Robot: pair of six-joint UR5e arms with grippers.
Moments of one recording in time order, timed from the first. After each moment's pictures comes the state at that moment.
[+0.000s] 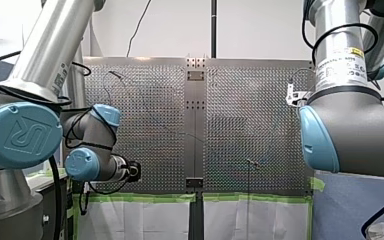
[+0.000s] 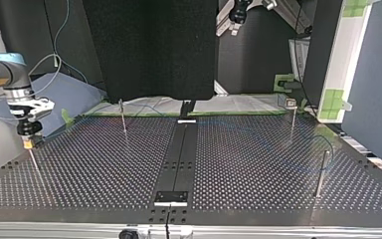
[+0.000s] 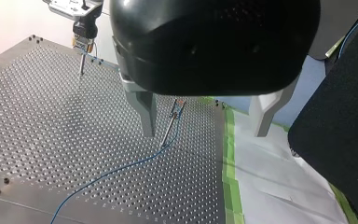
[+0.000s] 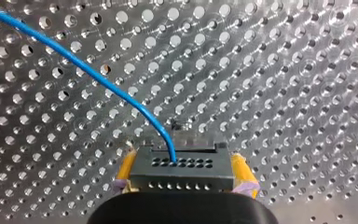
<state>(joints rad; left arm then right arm) -0.56 -1.93 -2.67 -1.98 -1.86 -1.81 1.50 -1.04 1.43 -0.44 1.09 1.66</state>
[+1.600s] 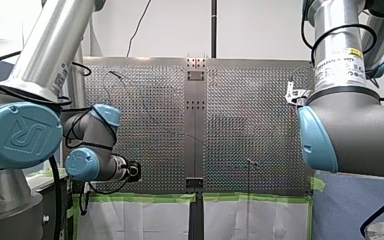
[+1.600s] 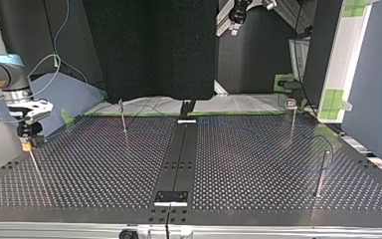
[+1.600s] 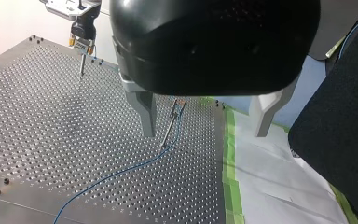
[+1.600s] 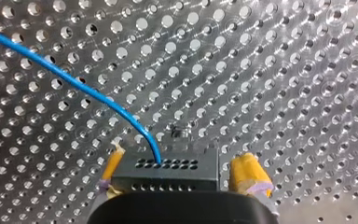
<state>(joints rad) -0.57 -1.93 -2.67 -1.98 -1.86 -1.81 1.50 -1.04 1.41 -0.39 1.08 1.70</state>
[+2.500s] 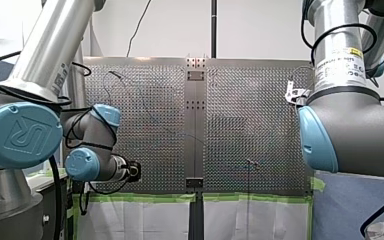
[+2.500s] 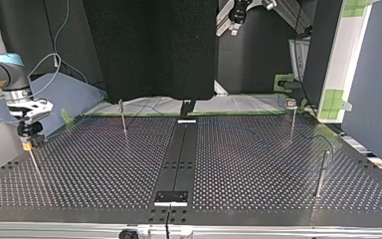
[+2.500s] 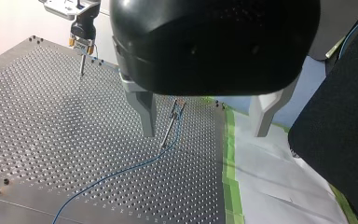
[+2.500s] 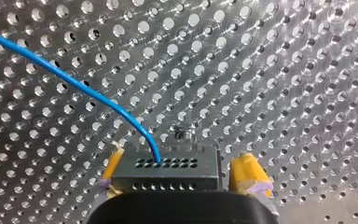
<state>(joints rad) -0.57 -1.93 -2.67 -1.98 -1.86 -1.81 1.50 -1.05 1.41 -0.37 1.09 1.73</state>
